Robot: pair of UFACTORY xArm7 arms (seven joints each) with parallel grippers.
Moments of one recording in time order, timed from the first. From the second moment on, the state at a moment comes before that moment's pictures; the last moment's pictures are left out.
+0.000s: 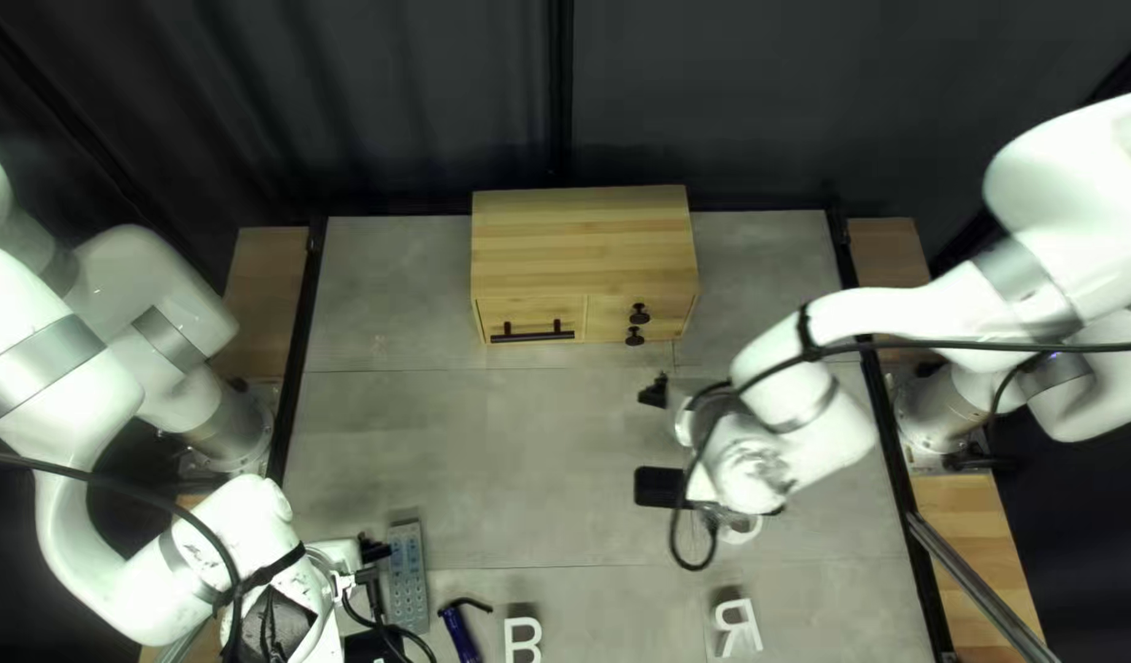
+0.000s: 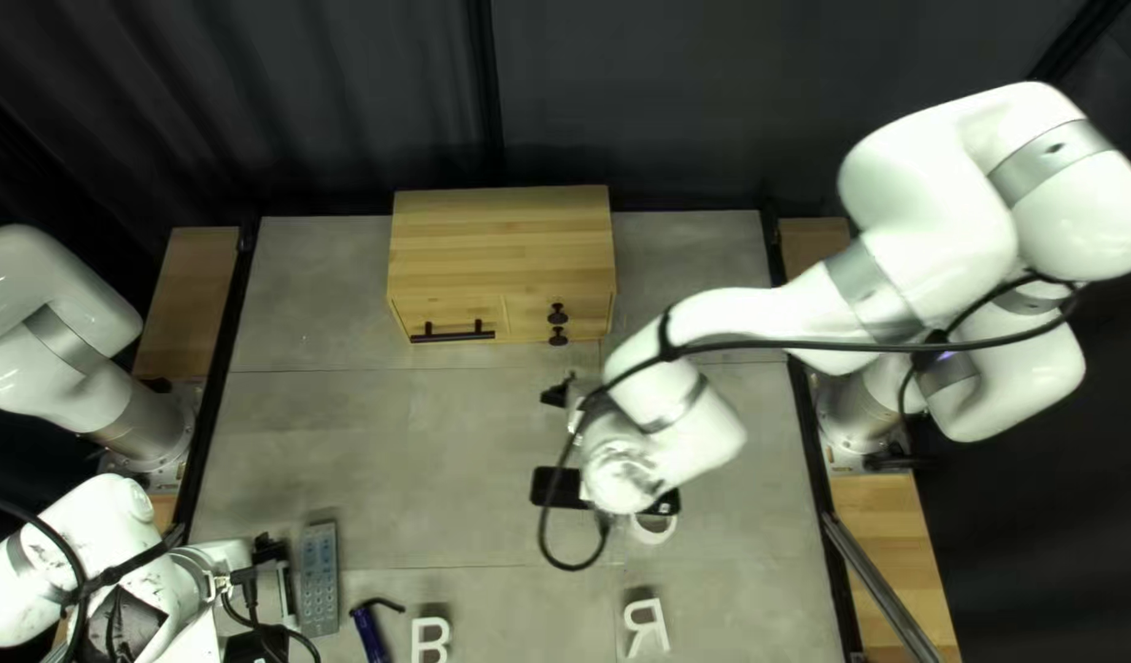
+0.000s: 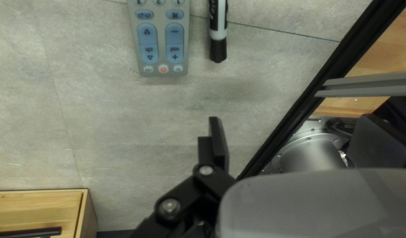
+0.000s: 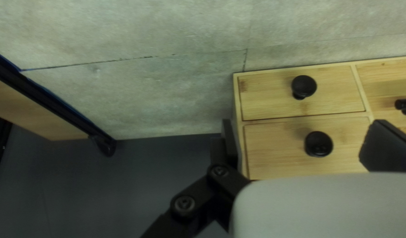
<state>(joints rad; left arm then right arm) -0.77 -0.16 -0.09 0.71 0.05 1.26 0.49 0.18 0.17 0.12 1.03 -0.68 1.27 -0.84</state>
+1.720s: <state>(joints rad) -0.77 -0.16 -0.09 0.71 0.05 1.26 0.49 0.04 0.18 0.01 0.94 -0.85 1.00 -0.97</state>
